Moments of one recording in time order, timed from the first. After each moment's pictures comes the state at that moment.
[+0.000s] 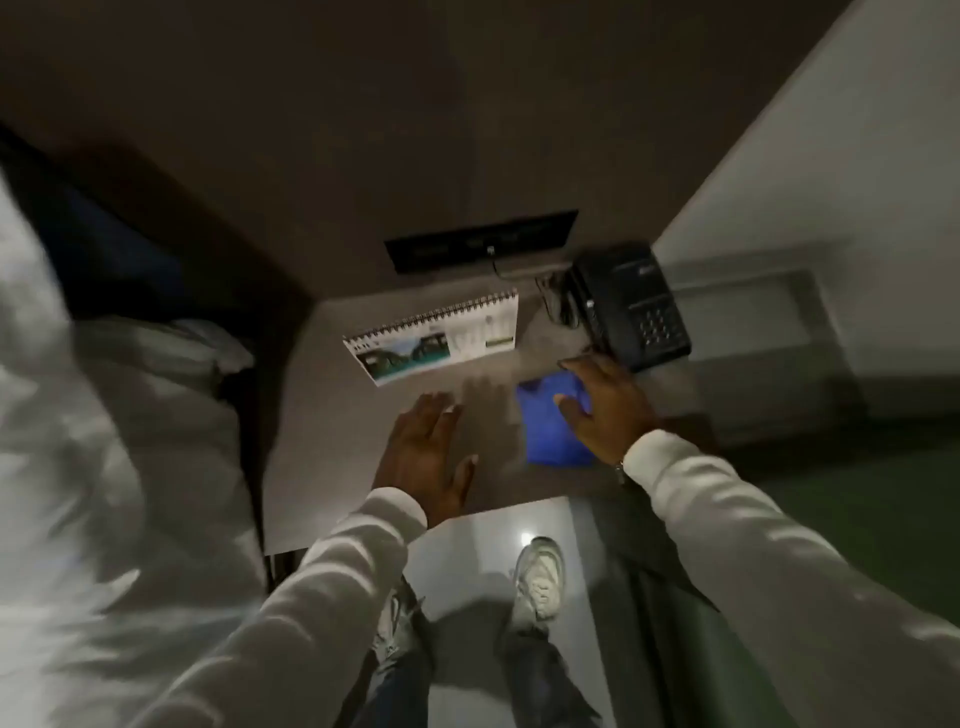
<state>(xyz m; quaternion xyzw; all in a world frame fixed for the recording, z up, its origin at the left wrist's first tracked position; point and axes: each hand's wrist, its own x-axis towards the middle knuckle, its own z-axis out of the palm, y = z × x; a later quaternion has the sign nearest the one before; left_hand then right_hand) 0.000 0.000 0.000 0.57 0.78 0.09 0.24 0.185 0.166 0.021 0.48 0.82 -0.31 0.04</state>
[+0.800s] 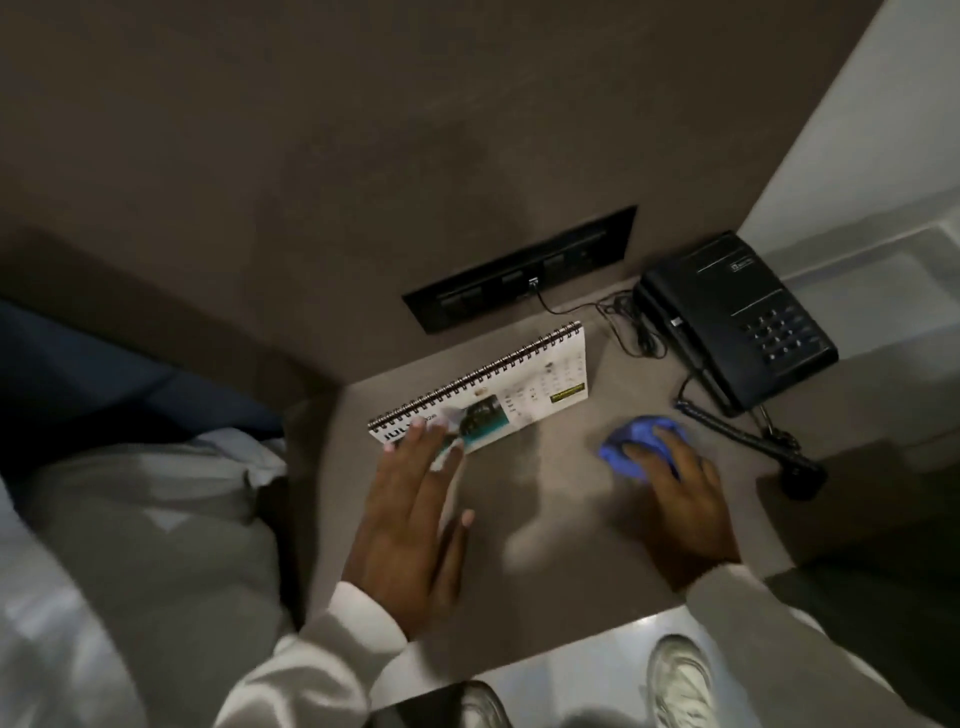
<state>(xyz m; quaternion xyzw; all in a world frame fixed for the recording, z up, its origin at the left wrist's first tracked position) -0.089 0.011 -0.026 0.68 0.69 0.21 0.11 0.156 0.124 -0.104 0.56 0.78 -0.27 -0.03</state>
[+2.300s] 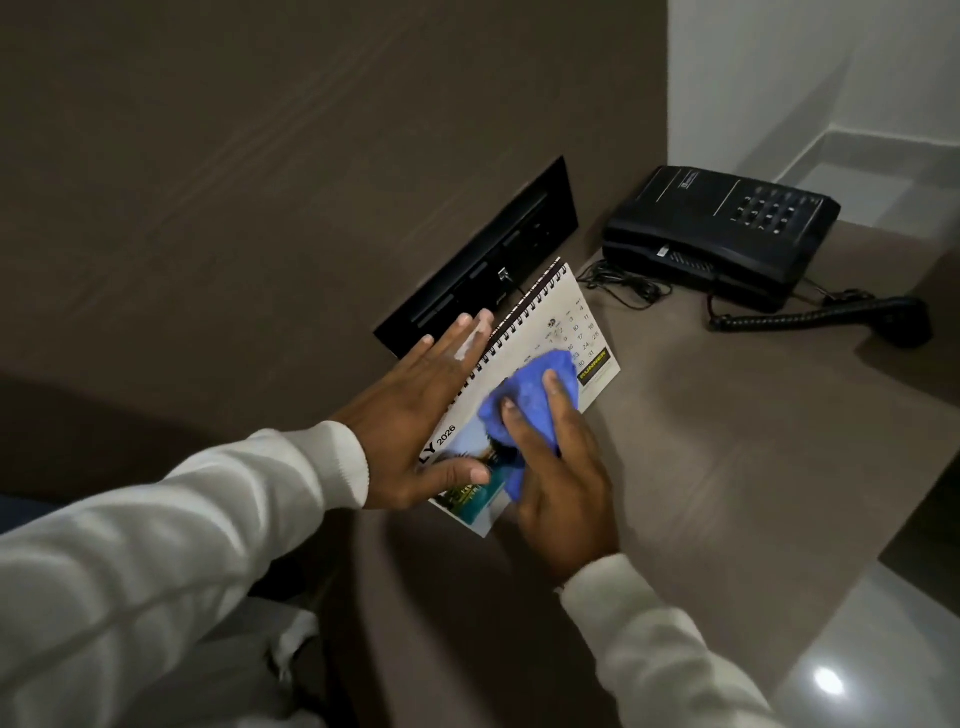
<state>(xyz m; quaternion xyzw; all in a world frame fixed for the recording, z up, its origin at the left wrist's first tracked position) -0.194 0.145 -0.034 0.92 0.37 -0.05 0.07 -0.046 0.077 -0.158 0.57 0.64 -0.21 -0.46</state>
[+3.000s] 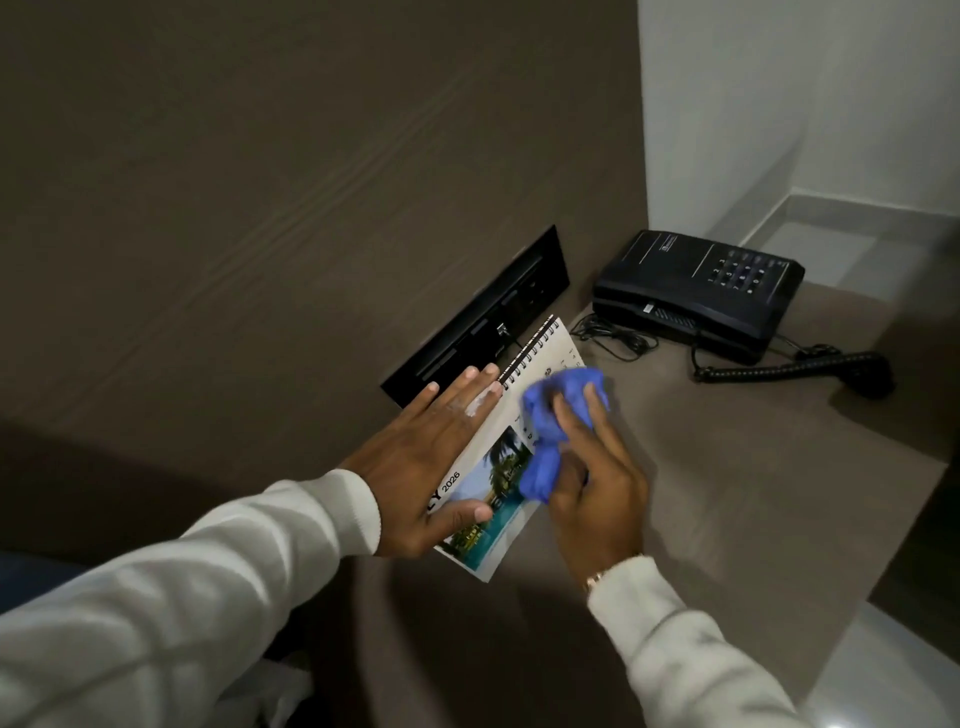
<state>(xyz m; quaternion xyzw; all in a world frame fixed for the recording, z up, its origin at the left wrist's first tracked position) -0.194 0.147 -0.030 0.93 0.36 -0.06 0.03 -0.024 0.105 -0.135 0.55 0.48 -0.28 -0.62</state>
